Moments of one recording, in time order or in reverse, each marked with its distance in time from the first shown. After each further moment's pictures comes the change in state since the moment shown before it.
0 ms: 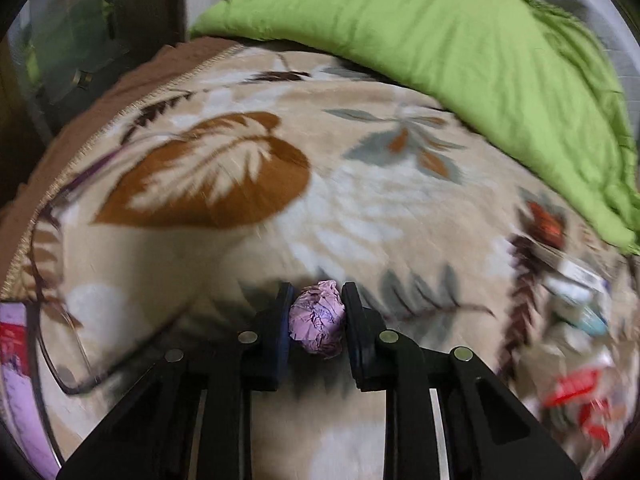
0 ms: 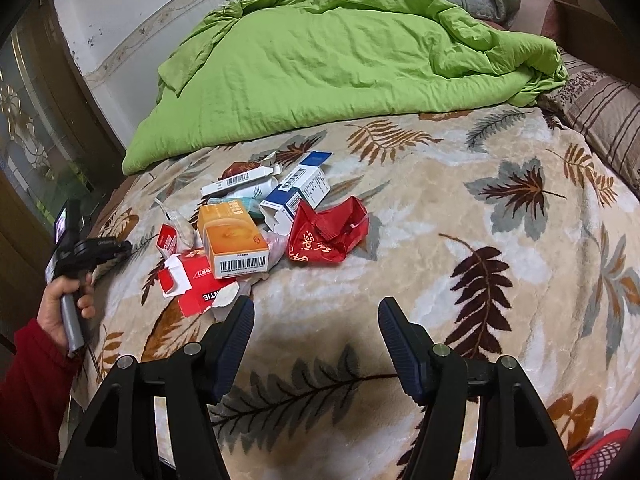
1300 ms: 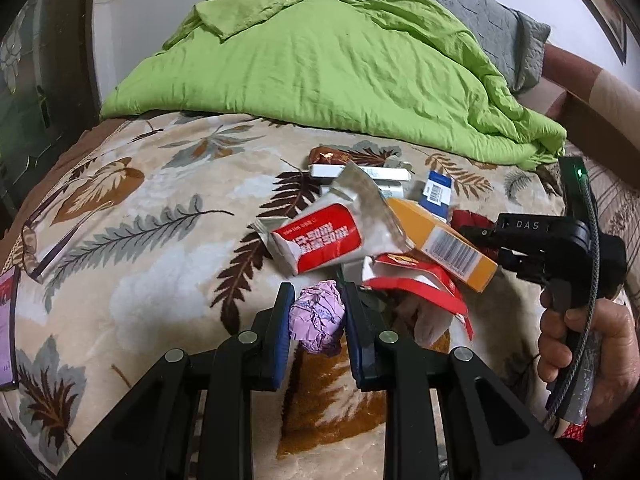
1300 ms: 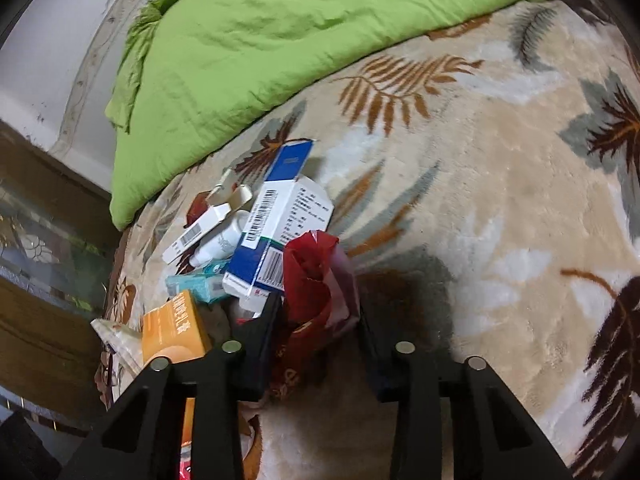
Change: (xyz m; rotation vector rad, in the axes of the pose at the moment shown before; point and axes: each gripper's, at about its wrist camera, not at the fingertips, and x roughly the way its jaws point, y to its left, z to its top) left arm -0.101 -0.161 -0.132 0.297 -0.169 -0.133; right arm 0.133 -0.033 0.060 0.303 0.119 0.157
